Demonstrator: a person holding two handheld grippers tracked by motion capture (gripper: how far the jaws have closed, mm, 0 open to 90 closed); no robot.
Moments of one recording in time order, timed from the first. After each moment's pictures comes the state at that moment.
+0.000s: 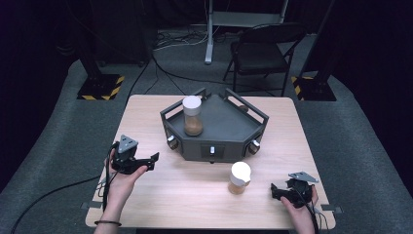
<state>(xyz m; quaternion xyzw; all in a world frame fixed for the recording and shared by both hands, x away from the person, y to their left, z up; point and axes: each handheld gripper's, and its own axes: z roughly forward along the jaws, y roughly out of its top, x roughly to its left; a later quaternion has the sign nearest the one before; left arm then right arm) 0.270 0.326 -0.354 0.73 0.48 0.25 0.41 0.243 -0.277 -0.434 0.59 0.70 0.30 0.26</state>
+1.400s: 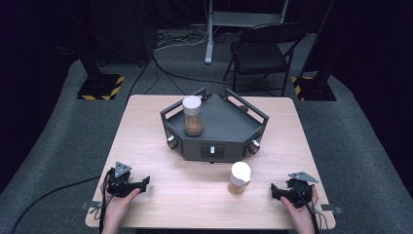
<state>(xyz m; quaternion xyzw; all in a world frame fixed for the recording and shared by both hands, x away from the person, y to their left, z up) 0.258 0.351 -0.437 0.73 0.53 0.22 0.36 0.243 -0.277 -0.434 0.59 0.70 0.30 0.26</state>
